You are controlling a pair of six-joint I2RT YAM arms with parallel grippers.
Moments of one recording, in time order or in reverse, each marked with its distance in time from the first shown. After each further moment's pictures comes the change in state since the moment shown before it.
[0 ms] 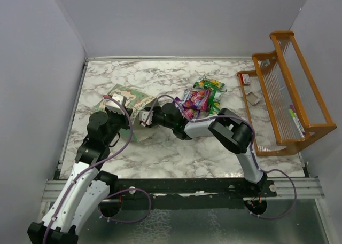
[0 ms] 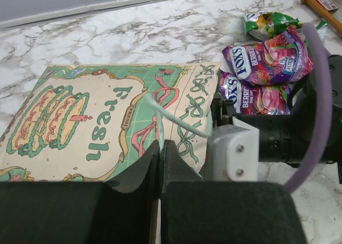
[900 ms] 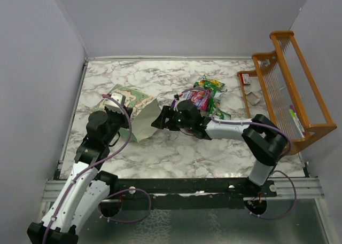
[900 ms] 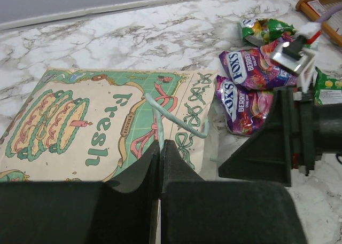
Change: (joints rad) left arm 0.000 0.000 0.011 -0.004 -0.006 -0.023; right arm -0.061 -0.437 -0.282 -0.430 0.040 1.640
